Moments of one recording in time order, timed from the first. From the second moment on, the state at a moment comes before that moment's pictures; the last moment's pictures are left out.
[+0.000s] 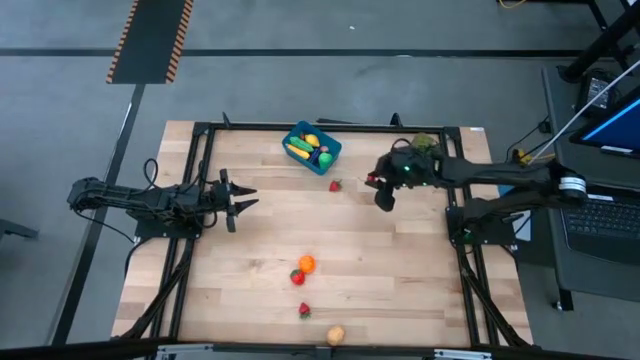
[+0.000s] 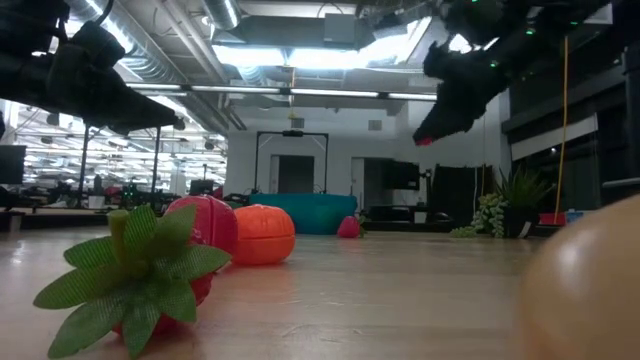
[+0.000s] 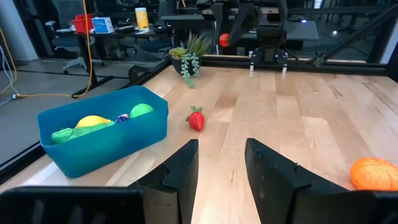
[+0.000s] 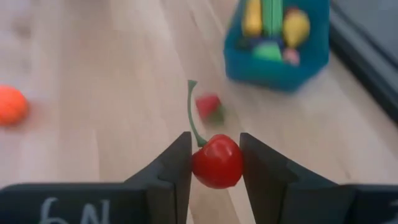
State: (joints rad) left arm -0.07 0.20 0.02 0.03 -0.36 -0.05; right arm -0.27 1.16 0.71 -0.23 0.02 0.05
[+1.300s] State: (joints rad) left arm -0.07 0.20 0.02 0.03 -0.35 -0.05; right arm -0.29 1.07 0.17 0.83 -0.34 0.03
